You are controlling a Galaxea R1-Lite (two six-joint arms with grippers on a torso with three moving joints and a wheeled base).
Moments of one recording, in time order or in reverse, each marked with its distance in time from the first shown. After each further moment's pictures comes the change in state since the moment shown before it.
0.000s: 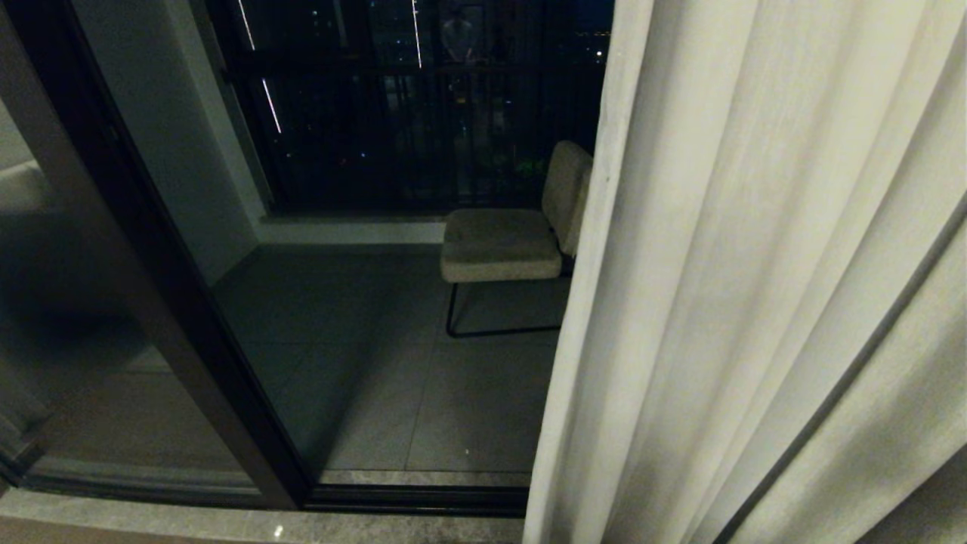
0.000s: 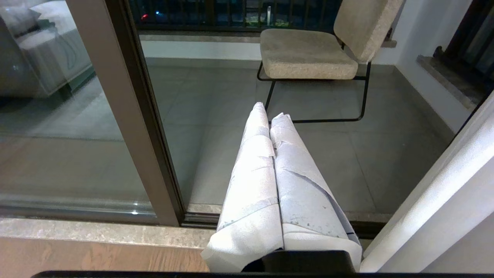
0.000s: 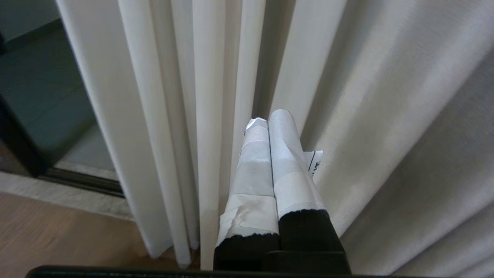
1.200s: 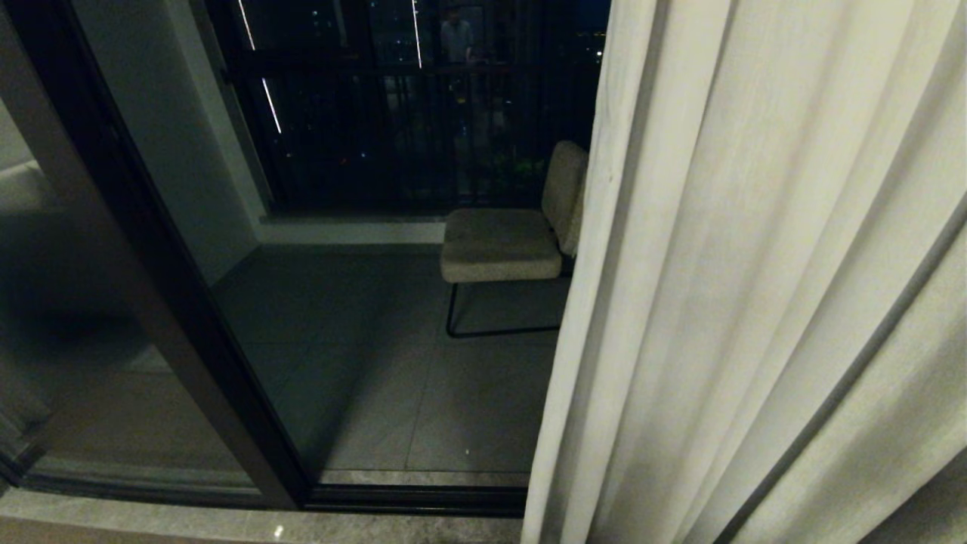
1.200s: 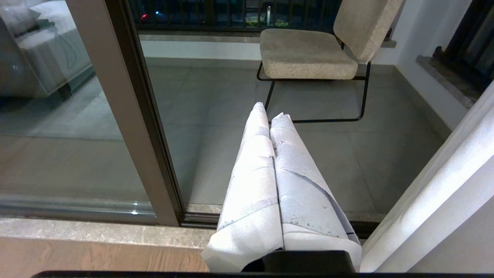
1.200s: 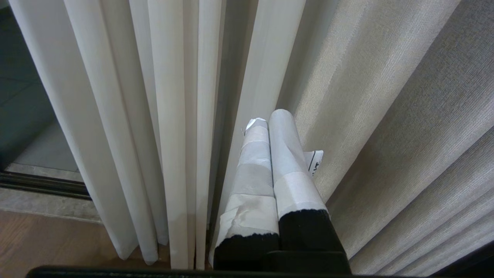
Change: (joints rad) left arm 0.000 0.000 0.000 0.001 -0.001 -0.001; right arm 0.002 -0.101 0.007 0.094 -0.099 -0.047
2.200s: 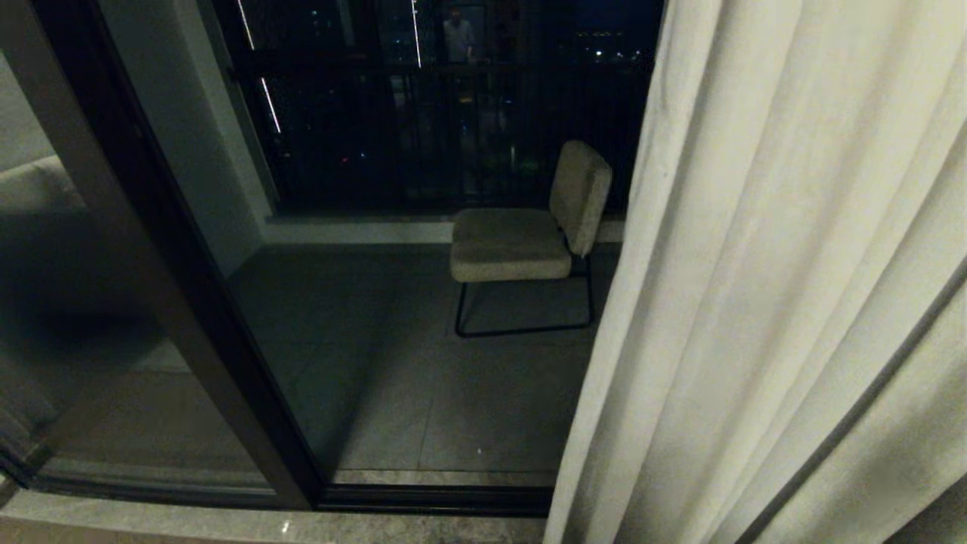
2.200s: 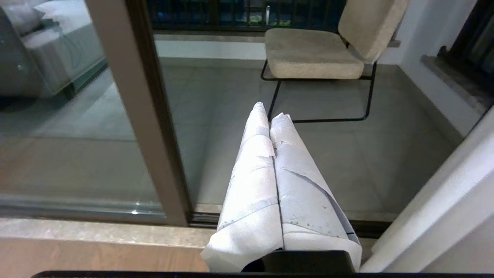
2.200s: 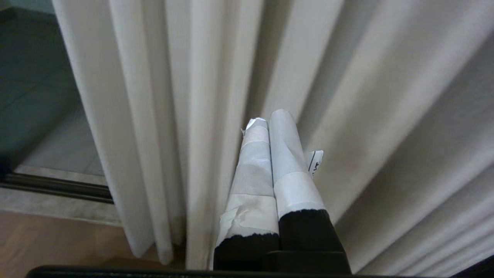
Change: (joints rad) left arm 0.000 0.000 0.000 0.000 0.000 0.001; right arm 0.000 0.000 0.000 0.000 0.000 0.001
